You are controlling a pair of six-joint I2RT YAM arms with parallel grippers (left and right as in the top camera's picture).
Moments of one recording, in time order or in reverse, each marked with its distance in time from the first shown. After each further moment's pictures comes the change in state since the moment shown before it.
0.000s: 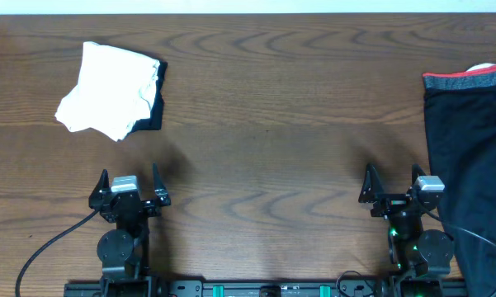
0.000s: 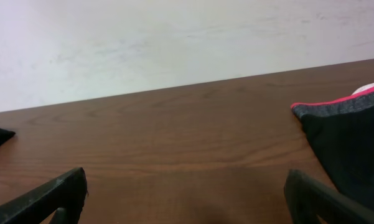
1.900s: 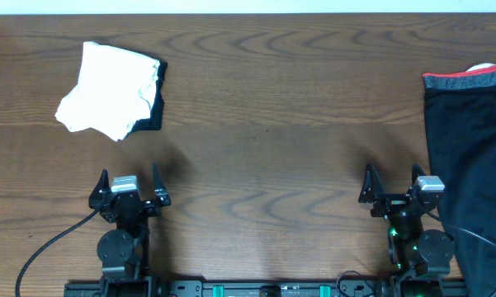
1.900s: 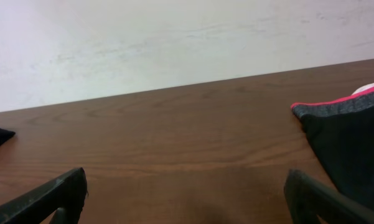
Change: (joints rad) left arm 0.000 0.000 0.000 0.000 0.000 0.000; right arm 0.000 0.000 0.000 0.000 0.000 0.000
